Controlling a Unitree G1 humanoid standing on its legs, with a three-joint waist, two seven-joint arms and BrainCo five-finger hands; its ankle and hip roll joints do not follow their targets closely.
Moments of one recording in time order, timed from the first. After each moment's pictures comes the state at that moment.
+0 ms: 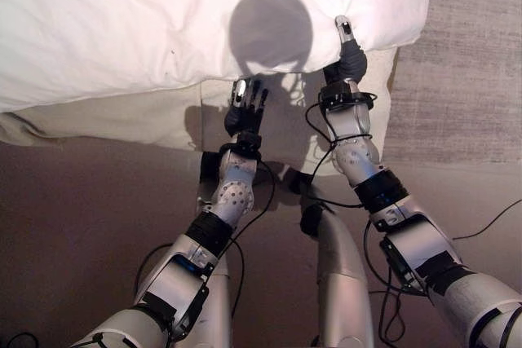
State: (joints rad) left arm -0.73 0.12 -0.41 0.37 -1.37 -0.43 0.17; right arm -0.96 -0.21 0.30 0.39 1.13 -0.43 -0.23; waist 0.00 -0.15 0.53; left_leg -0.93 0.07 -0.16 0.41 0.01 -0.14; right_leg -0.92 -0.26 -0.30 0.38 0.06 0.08
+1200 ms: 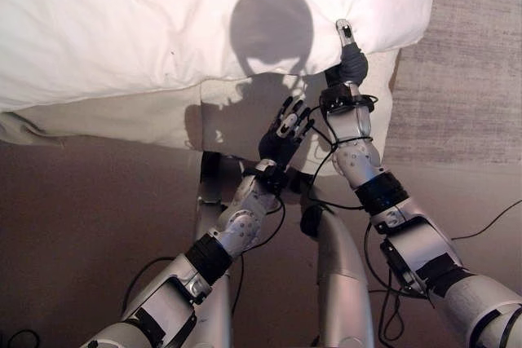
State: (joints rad) left arm -0.60 0.20 -0.65 0.22 -1.27 -0.30 0.06; right arm -0.93 -0.21 0.29 0.39 1.09 -0.43 -0.23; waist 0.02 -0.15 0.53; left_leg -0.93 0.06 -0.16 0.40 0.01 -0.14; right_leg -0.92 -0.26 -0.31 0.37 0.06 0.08
